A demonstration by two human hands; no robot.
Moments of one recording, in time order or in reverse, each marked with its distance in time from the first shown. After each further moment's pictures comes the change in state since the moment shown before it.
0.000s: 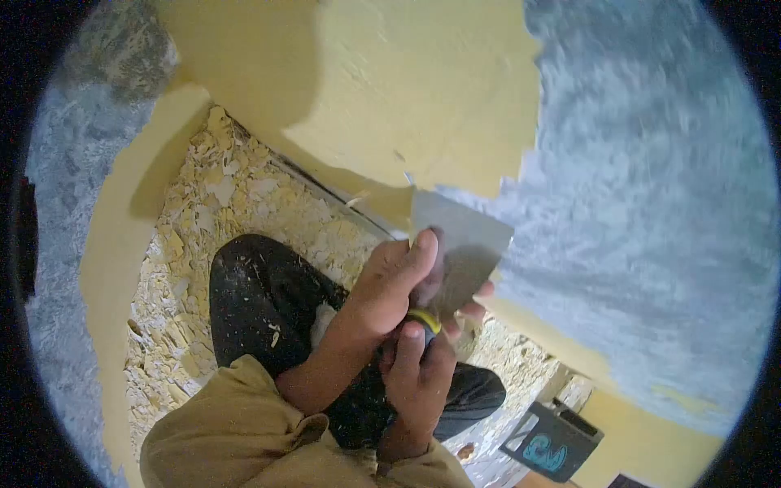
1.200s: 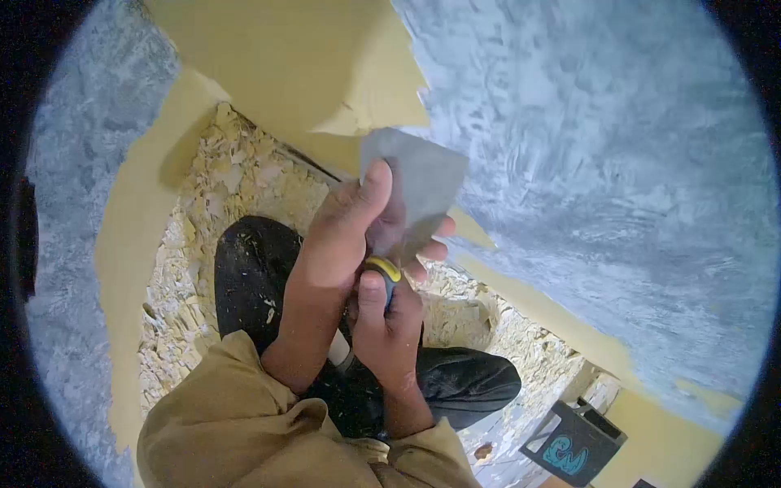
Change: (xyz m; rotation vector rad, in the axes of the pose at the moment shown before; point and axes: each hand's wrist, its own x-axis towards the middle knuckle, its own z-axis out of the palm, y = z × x) left_hand -0.001 0.009 0.013 0.226 0.149 0.113; right_hand 0.019 0.013 -0.002 0.264 -0.236 0.005
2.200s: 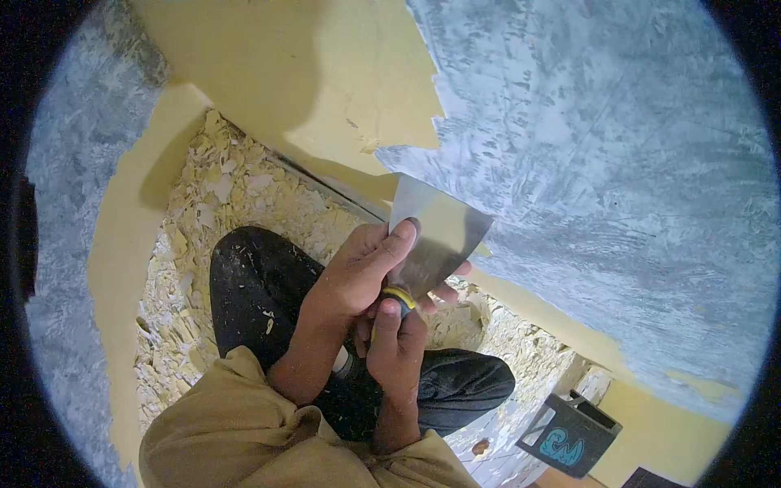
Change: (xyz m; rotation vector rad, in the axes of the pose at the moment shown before) left_hand -0.004 -0.028 -0.021 -0.002 -0.194 -0.144; right_hand -0.018 0.014 0.001 0.116 0.124 0.085
